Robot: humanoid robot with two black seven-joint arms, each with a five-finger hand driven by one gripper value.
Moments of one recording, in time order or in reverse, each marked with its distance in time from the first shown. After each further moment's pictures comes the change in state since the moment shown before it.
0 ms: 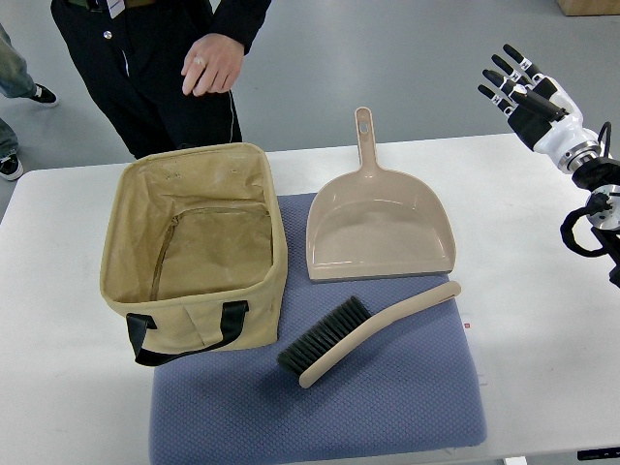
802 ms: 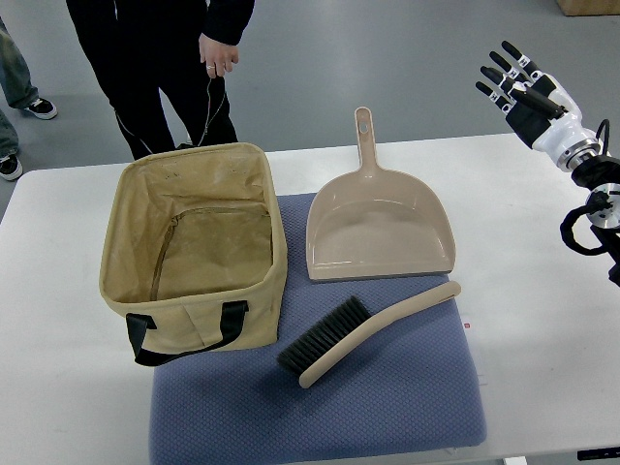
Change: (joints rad) left arm 0.000 0.000 0.000 0.000 0.000 0.000 -0.001; right arm 0.006 0.000 0.000 0.001 0.008 0.020 0.000
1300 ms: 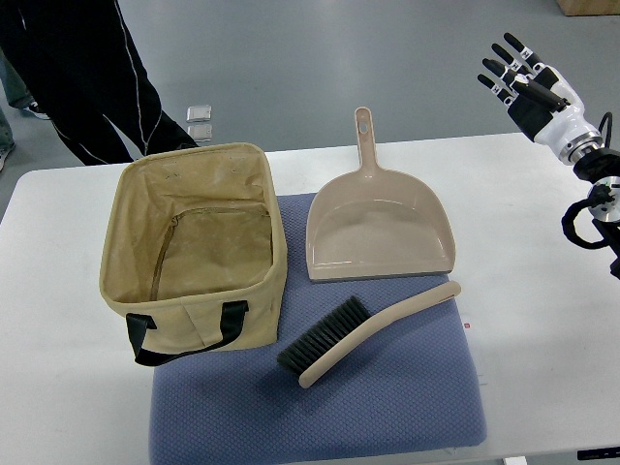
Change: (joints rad) left arm 0.000 0.000 0.000 0.002 0.000 0.000 0.000; right arm 0.016 -0.005 0.000 -0.001 0.000 -0.009 -0.003
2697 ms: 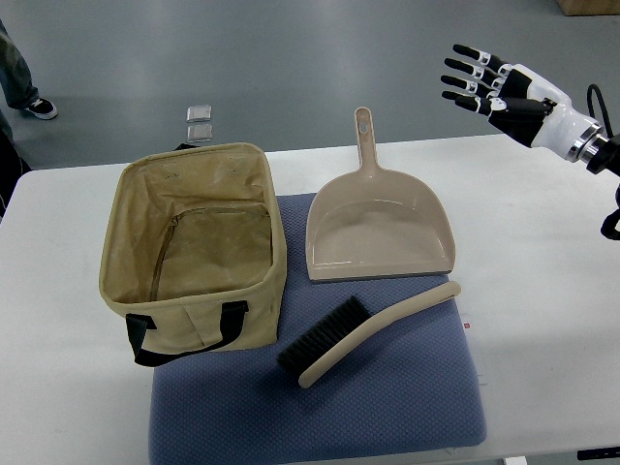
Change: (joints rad) left arm 0.000 0.000 0.000 0.000 0.000 0.000 0.000; right arm 0.045 -0.214 -0.305 0.254 -0.162 0.155 0.072
